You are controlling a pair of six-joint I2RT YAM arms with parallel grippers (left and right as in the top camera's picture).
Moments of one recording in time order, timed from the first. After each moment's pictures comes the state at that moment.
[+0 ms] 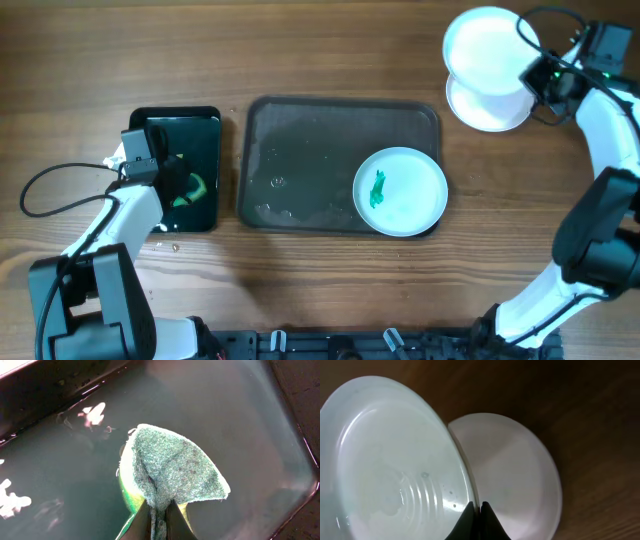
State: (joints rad) left arm 0.18 1.58 0.73 -0.22 -0.11 -0.81; right arm -0.32 1.94 1.47 -0.48 -0.22 0.52
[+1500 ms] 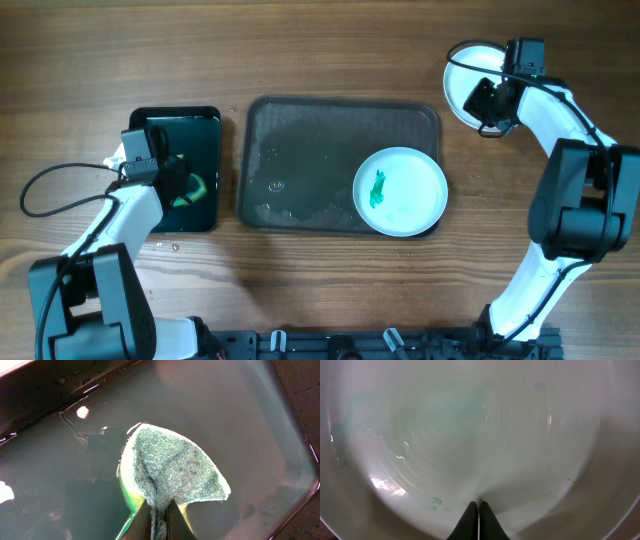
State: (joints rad) left arm 0.18 1.58 0.73 -0.23 -0.11 -0.81; right arm -0.13 2.07 1.42 -0.53 -0.07 0.46
